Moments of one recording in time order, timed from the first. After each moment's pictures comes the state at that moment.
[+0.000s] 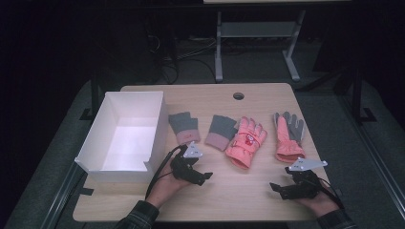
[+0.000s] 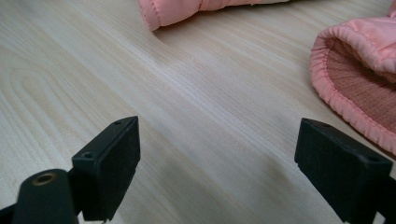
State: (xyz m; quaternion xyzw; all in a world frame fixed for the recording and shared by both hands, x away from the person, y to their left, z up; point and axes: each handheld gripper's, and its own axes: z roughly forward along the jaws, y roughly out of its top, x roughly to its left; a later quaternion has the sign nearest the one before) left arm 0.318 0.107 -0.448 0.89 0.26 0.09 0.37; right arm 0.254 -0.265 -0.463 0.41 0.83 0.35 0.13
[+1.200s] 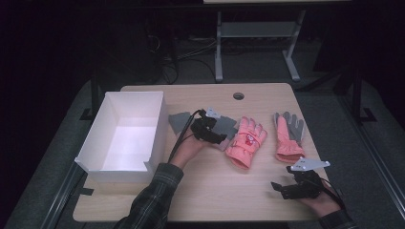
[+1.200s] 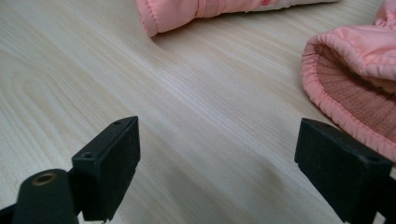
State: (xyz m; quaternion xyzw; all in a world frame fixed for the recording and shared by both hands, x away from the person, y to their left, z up) left arm 0.433 0.051 -0.431 0.87 0.30 0.11 0.37; right arm 0.252 -0.269 -0.460 0.41 0.83 0.36 0.14
